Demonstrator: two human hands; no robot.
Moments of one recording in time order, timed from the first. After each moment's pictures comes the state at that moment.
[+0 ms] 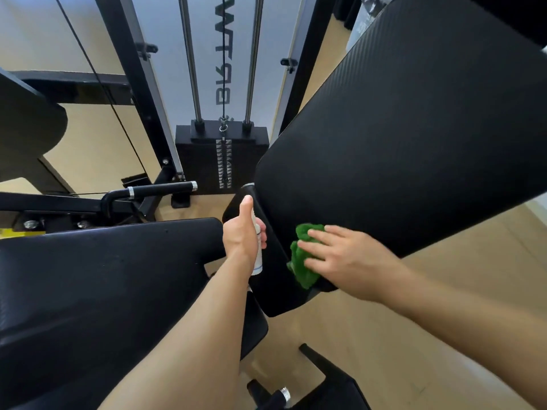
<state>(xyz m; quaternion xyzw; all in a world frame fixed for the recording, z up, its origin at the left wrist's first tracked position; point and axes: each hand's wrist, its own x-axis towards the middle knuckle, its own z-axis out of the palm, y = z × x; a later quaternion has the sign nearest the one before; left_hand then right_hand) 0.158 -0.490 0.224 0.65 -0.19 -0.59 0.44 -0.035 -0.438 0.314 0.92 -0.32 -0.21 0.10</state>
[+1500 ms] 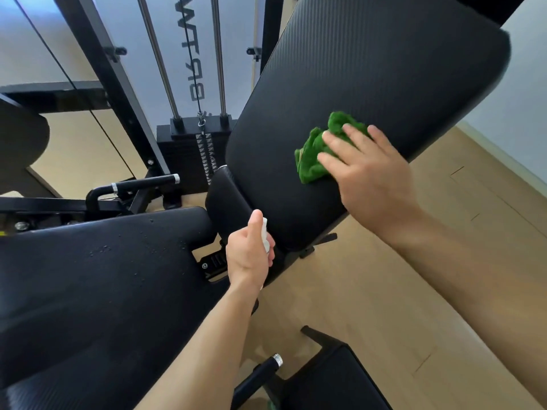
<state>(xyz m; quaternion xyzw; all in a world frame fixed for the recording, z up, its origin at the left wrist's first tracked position) 0.109 -0.379 0.239 0.62 -0.35 -0.55 0.44 -0.086 -0.421 0.350 0.80 -0.52 0.08 0.28</state>
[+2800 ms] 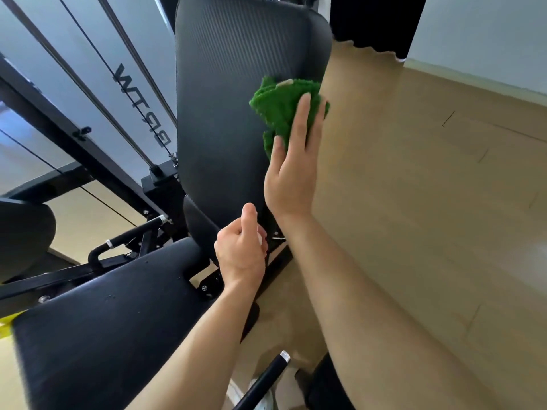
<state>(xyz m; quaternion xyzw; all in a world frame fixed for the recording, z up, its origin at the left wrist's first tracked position) 0.031 -0.343 0.300 0.63 -0.50 -0.43 0.42 -0.073 -0.402 0.338 0.45 -0.63 0.63 0.00</state>
